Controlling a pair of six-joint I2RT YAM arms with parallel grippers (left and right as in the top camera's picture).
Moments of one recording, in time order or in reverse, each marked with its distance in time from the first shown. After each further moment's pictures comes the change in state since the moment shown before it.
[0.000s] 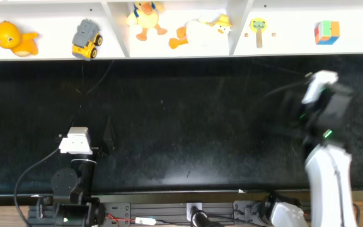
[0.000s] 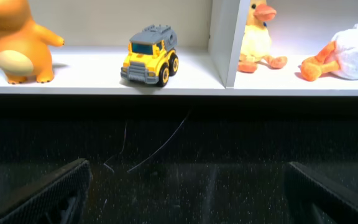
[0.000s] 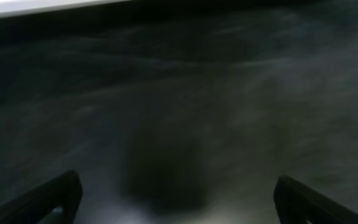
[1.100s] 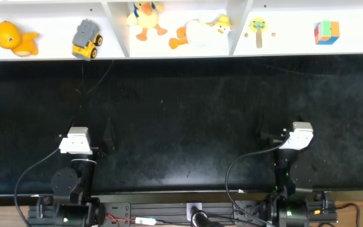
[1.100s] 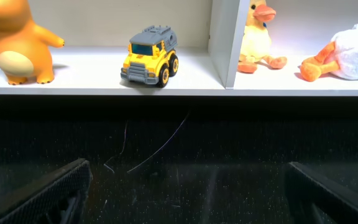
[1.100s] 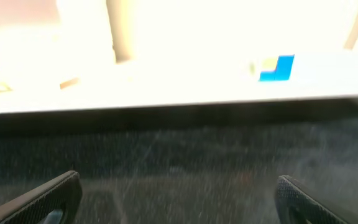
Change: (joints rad) left arm 0.000 -0.001 0.000 0.000 0.000 0.000; right arm 0.168 -1.020 -0.610 0.301 0.001 0.076
